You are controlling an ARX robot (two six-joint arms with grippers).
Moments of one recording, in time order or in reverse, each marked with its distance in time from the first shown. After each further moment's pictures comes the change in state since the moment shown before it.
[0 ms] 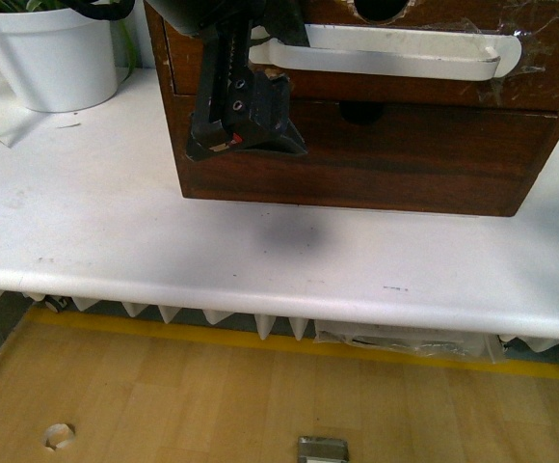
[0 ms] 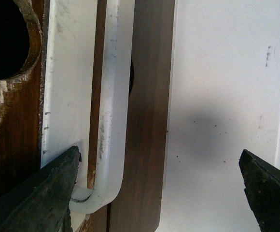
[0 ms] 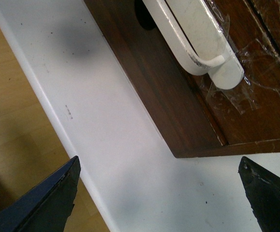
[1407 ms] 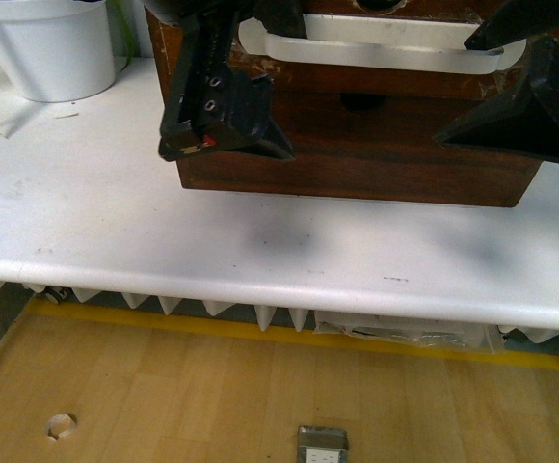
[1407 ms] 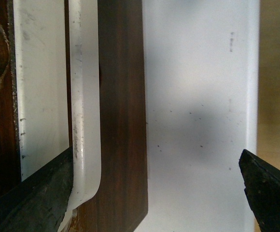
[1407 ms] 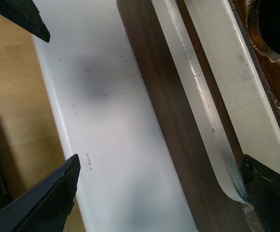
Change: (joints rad) left arm -0.014 -0.051 -0.036 -0.095 0.000 0.077; right arm 0.143 0.280 0.234 -0.111 -0.065 -0.053
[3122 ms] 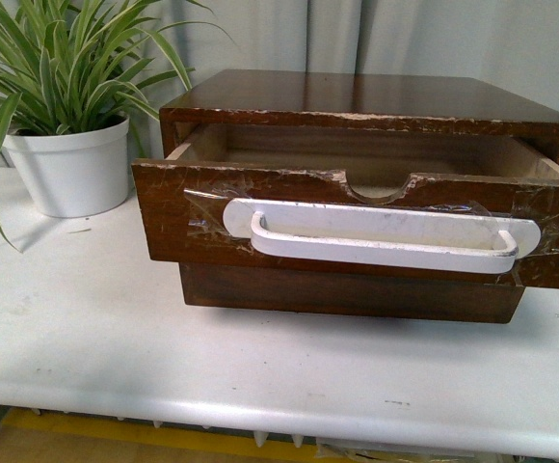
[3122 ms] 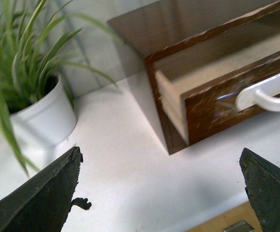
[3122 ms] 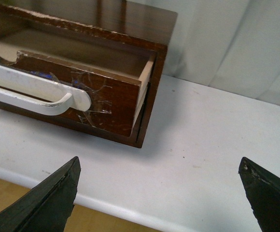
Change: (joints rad) left arm 0.391 -1.096 -1.176 0.869 -0.113 -1.106; right arm -0.220 -1.199 -0.957 0.521 0.317 0.767
